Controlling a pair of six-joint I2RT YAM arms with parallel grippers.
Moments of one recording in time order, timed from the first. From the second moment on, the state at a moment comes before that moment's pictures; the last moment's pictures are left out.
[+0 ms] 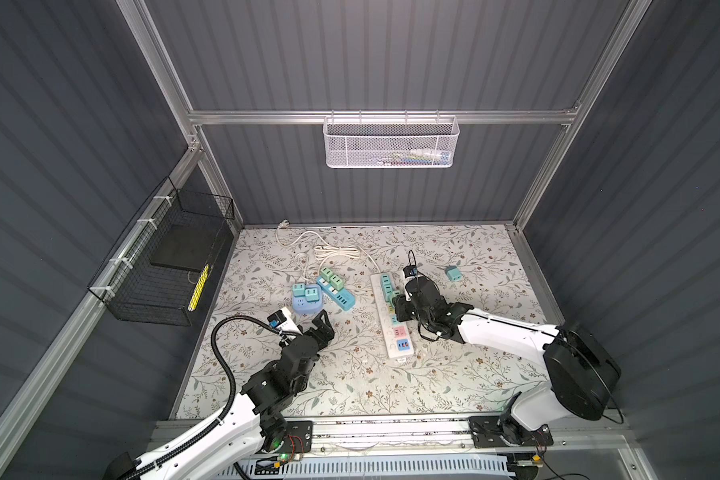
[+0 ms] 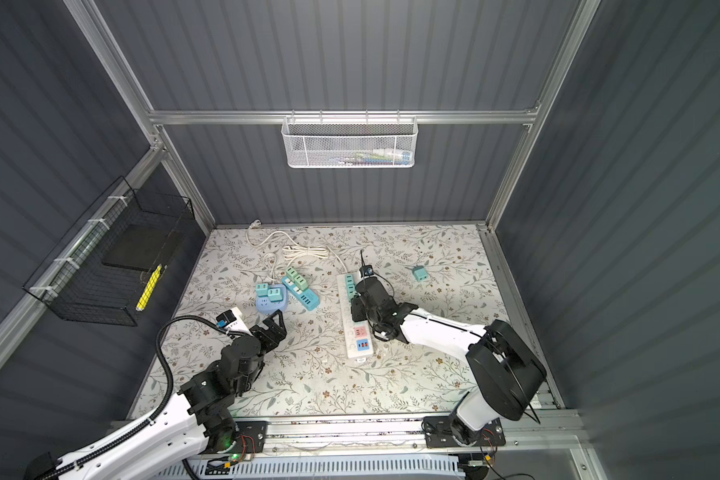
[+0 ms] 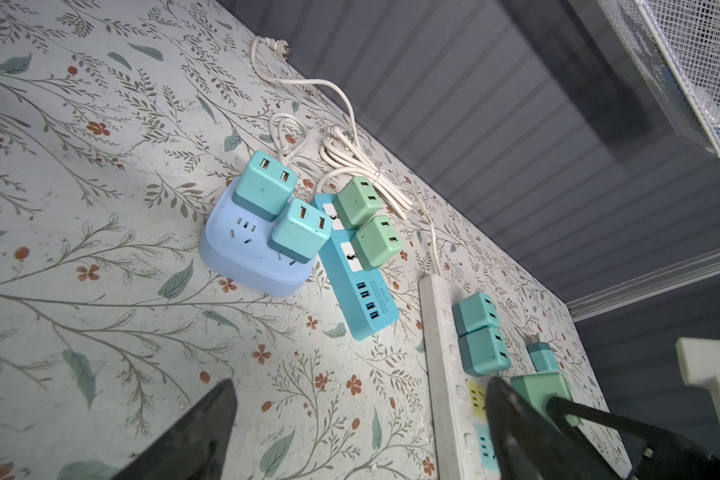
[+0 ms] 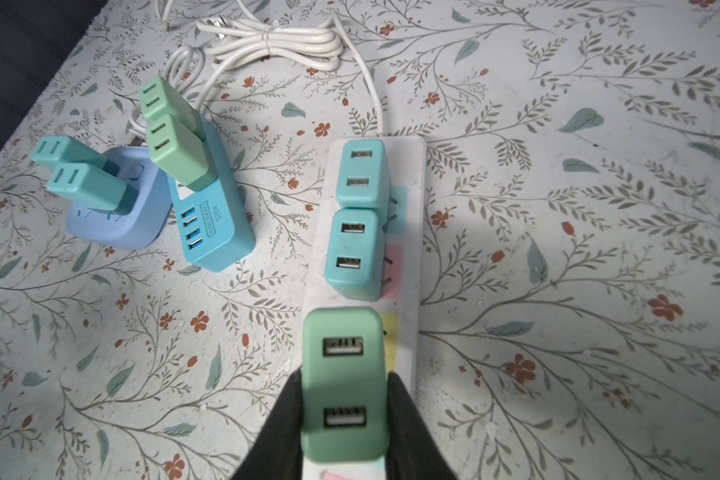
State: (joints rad) left arm -0.83 0.62 0.30 -0.10 -0.69 -0.96; right arm 0.77 1.55 0.88 -0.04 0.19 0.45
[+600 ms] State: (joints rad) left arm -0.83 0.55 0.30 -0.15 -0.70 -0.95; right arm 0.80 1.64 0.89 -0.01 0.26 0.47
